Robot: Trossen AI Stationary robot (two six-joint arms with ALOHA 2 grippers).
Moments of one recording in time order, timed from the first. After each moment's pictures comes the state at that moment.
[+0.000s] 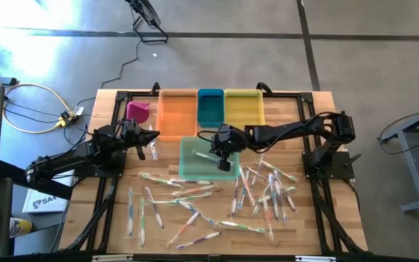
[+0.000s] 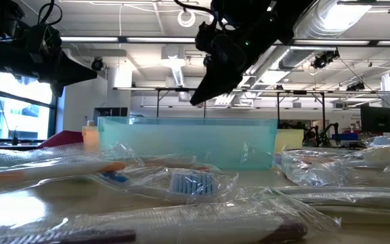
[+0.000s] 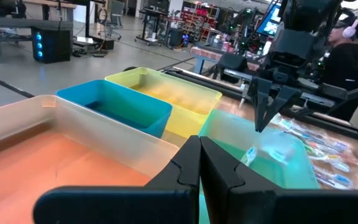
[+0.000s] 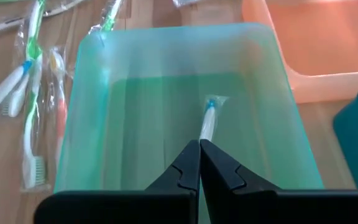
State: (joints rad) left arm 0.34 0.01 0.05 -0.07 -0.01 -0.21; right arm -0.07 1.73 1.11 -0.11 -0.03 0.02
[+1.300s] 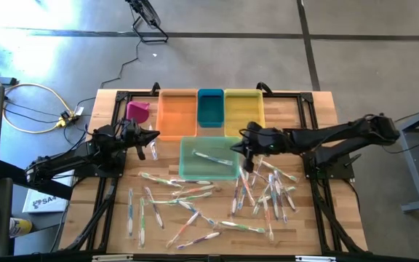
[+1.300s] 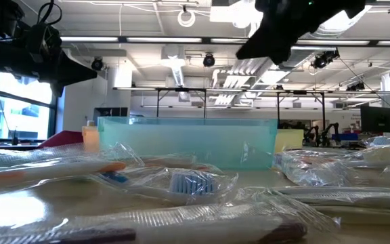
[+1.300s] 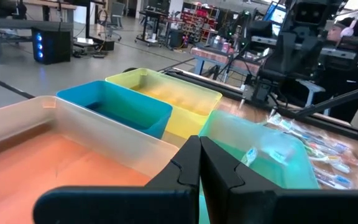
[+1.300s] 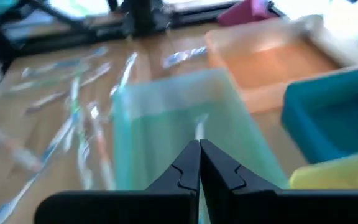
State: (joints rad) left arm 0.34 0.01 0.05 -0.06 -0.01 -0.21; right arm 0.04 1.24 0.78 -0.02 0.15 0.22
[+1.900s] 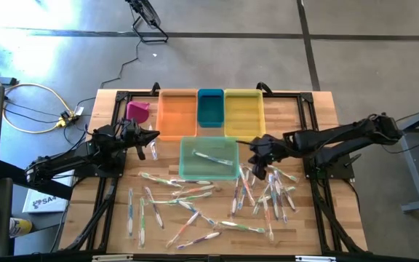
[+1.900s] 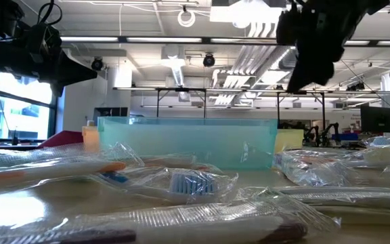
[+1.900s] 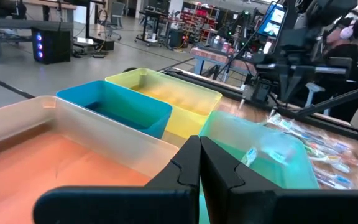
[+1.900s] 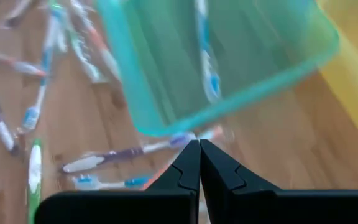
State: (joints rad) left arm 0.34 0.01 0.05 -0.06 -0.01 -0.21; right arm 0.09 1.20 0.78 -0.49 0.05 0.59
